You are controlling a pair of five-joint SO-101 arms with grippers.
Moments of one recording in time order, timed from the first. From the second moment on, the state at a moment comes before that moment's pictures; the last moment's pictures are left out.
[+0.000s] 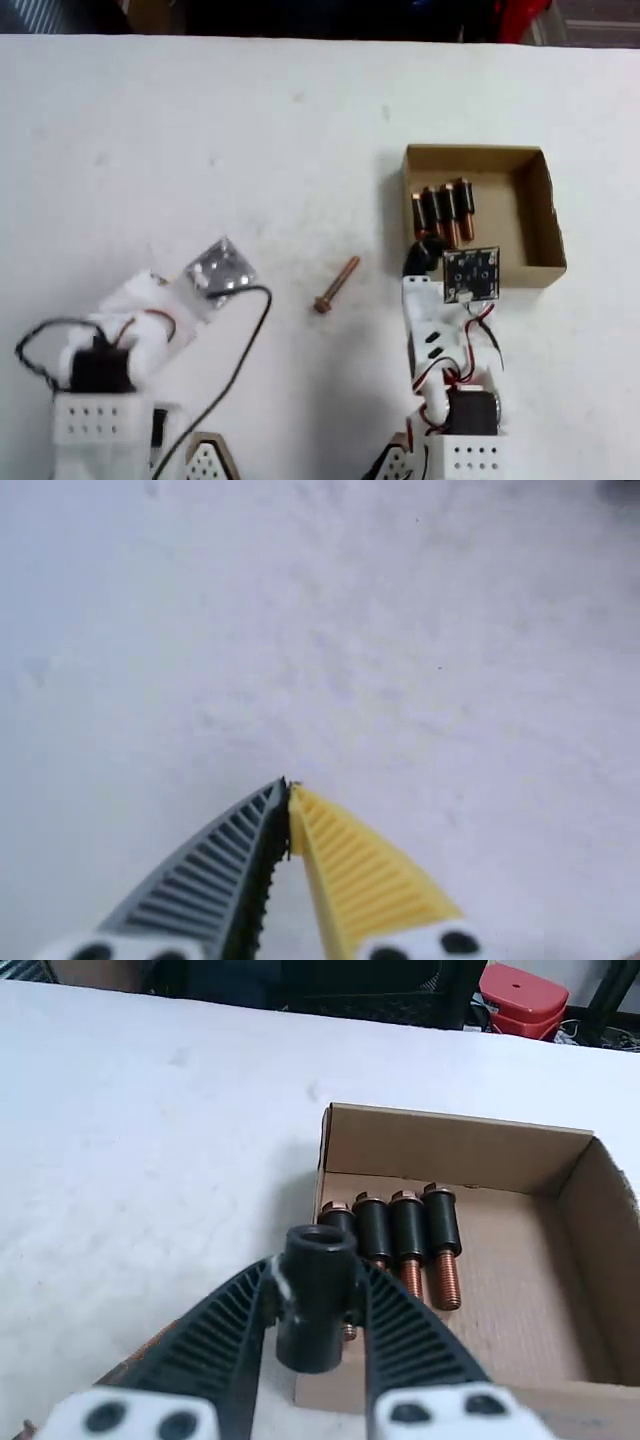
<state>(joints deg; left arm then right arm) -5.7 -70.5 65.3 74.4 -48.6 -2.8 -102.5 91.9 40.6 7.8</state>
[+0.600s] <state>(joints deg) 20.7 -14.2 25.7 85.1 -27.6 -2.7 -102.5 96.1 32.6 7.8</state>
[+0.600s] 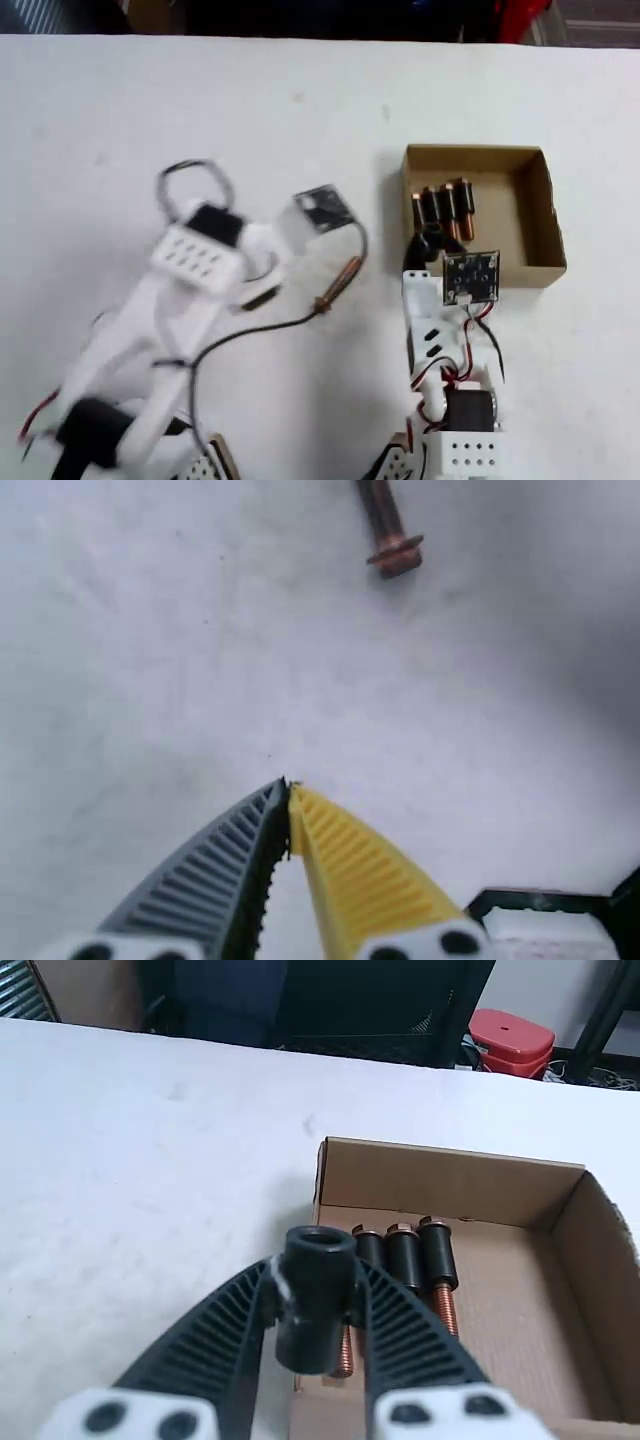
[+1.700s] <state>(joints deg) 32.0 45.4 -33.5 94.8 -5.1 -1.0 -102.5 96.4 32.6 7.8</state>
